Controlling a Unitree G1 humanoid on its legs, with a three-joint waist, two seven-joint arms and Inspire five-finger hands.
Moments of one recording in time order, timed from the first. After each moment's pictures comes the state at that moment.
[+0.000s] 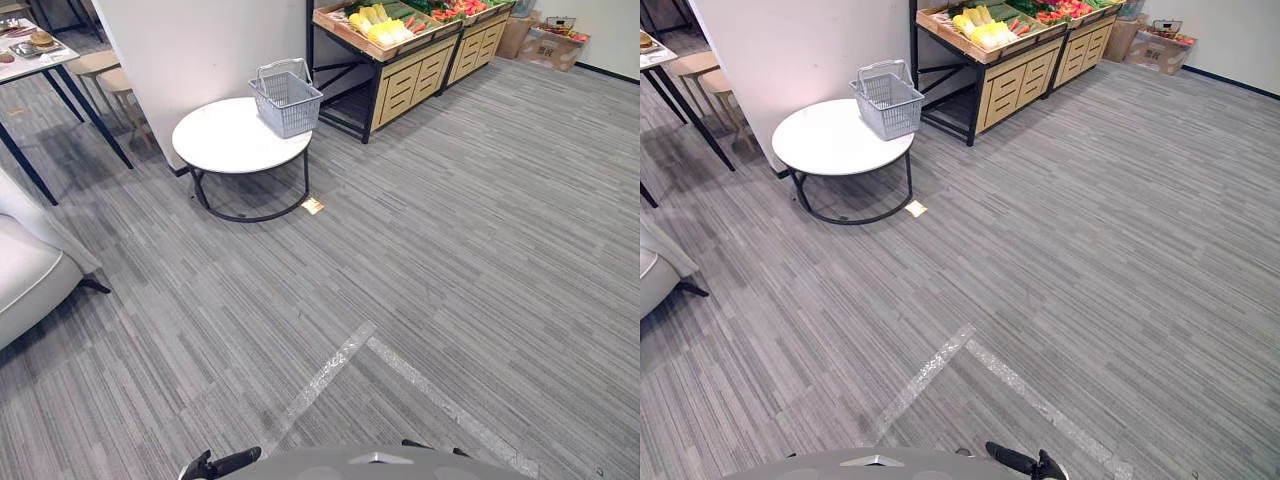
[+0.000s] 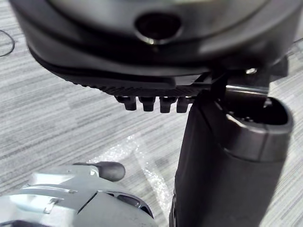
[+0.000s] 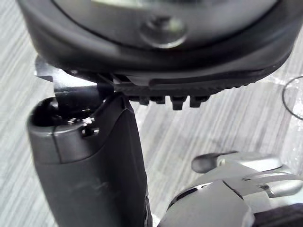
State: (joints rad) left arm 0.15 0.09 0.28 1.22 -0.04 -0.04 0.08; right arm 0.12 -0.10 -0.26 1.23 0.03 -0.07 -0.01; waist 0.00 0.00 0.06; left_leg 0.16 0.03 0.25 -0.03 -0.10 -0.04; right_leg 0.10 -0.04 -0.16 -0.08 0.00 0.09
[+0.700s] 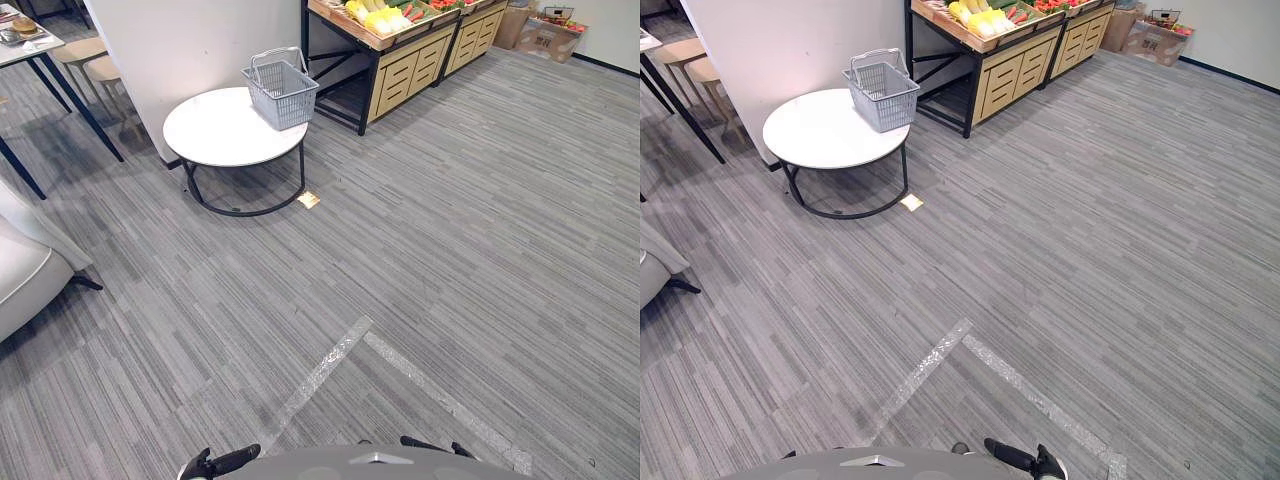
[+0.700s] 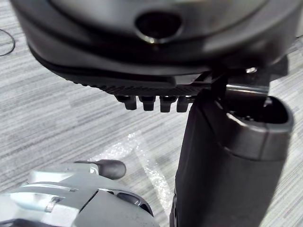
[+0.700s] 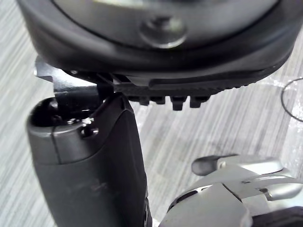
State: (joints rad) left arm 0.15 0.08 0.31 1.22 -0.03 -0.05 0.08; right arm 0.12 -0.09 -0.27 1.21 0.03 -0.08 -0.02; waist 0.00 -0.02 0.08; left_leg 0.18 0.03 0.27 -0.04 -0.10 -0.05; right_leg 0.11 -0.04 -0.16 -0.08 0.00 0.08
